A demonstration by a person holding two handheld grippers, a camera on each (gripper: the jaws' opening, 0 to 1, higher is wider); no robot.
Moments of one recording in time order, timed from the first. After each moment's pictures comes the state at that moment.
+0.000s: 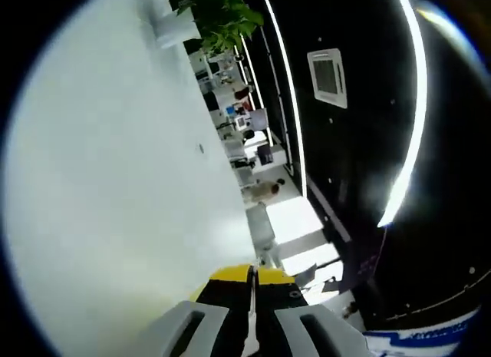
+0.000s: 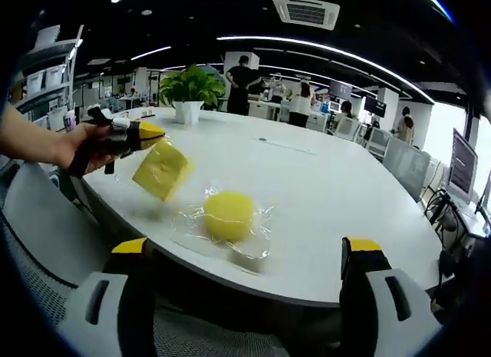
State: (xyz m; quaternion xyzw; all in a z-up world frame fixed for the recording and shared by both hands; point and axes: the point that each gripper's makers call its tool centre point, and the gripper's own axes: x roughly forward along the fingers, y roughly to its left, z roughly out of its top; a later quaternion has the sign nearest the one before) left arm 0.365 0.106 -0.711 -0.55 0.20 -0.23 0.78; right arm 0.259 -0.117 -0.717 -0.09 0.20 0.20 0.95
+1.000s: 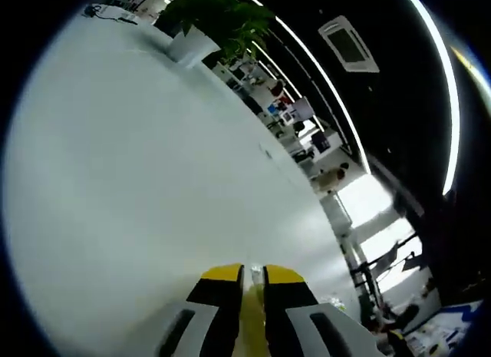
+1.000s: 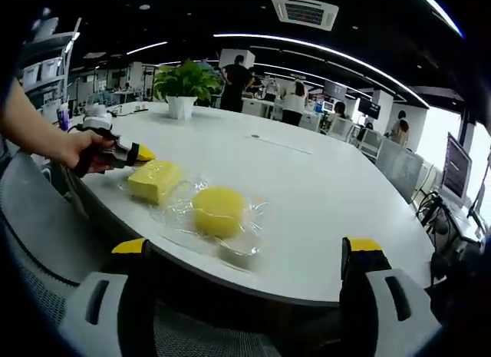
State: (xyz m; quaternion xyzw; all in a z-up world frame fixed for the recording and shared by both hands) left arm 0.378 0.152 -0.782 -0.39 0.27 -0.10 0.87; right arm 0.263 -0.123 -0.723 -0.13 0.21 0.18 0.95
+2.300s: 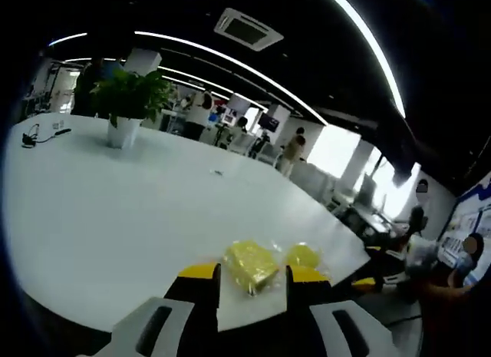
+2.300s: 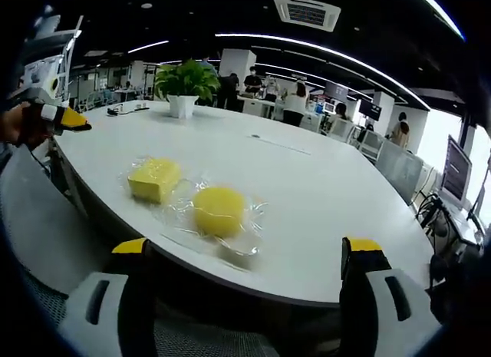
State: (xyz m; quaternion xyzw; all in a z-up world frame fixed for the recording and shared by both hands) left arm 0.232 0.171 -0.675 -0.18 0.21 -0.23 0.93; right arm 0.261 -0.118 -0.723 -0.13 0.21 0.18 0.95
